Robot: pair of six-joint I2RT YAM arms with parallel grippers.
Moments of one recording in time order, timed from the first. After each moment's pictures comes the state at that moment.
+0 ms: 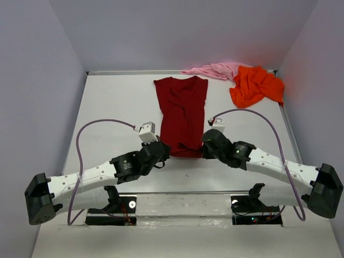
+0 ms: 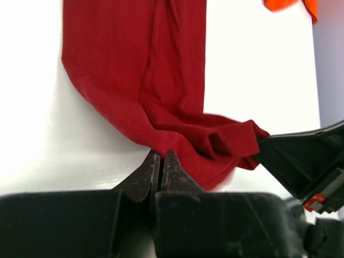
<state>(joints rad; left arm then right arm) -1.12 0.96 0.61 -0.23 -0.58 -1.06 0.94 1.11 0.78 -0.49 0.36 0.78</state>
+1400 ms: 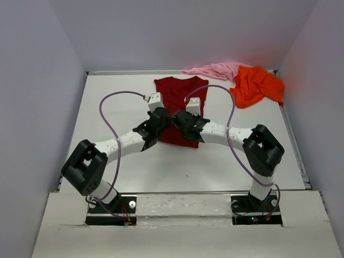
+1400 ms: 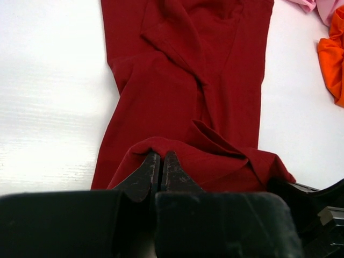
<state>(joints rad) -0.72 1.47 0.84 0.19 -0.51 -0.62 0.87 1.82 1.24 -0.38 0.90 0.59</state>
